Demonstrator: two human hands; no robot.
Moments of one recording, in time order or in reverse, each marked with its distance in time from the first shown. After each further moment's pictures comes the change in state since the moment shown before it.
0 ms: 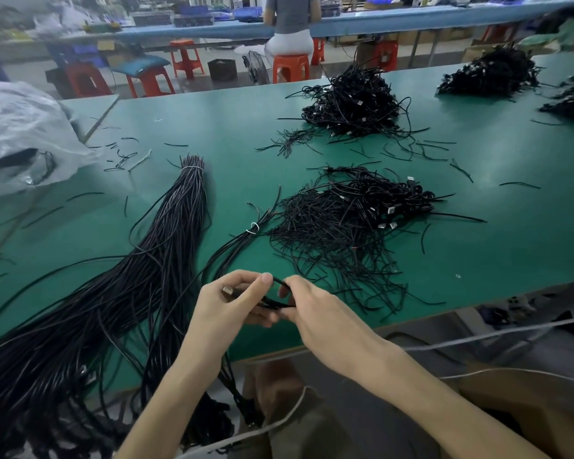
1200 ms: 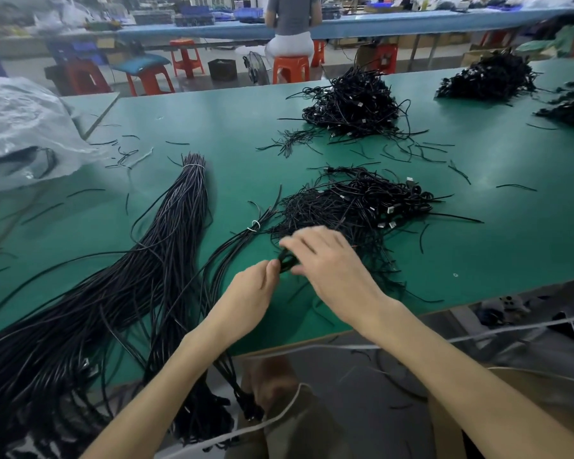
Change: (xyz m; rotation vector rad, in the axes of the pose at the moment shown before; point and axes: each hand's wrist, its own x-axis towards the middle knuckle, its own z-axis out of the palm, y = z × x) left_hand 0.045 -0.023 0.005 0.785 -0.165 0.286; right_hand 0.036 0.024 -0.024 -0.554 0.369 -0.293
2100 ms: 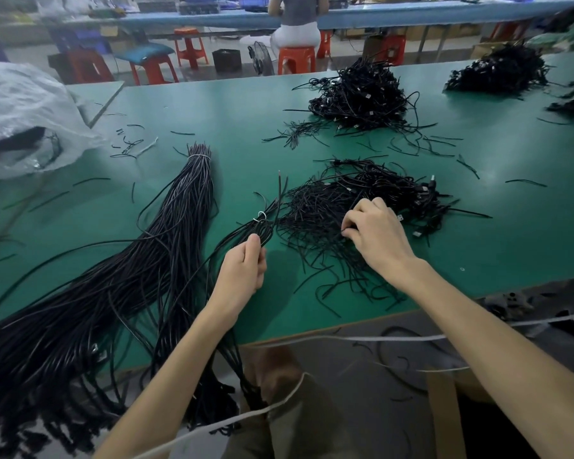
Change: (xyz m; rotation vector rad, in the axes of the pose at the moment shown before) left_hand 0.009 -0.012 -0.002 -0.534 0.157 -0.217; right_hand 0.009 0.080 0.020 0.069 -0.072 0.412
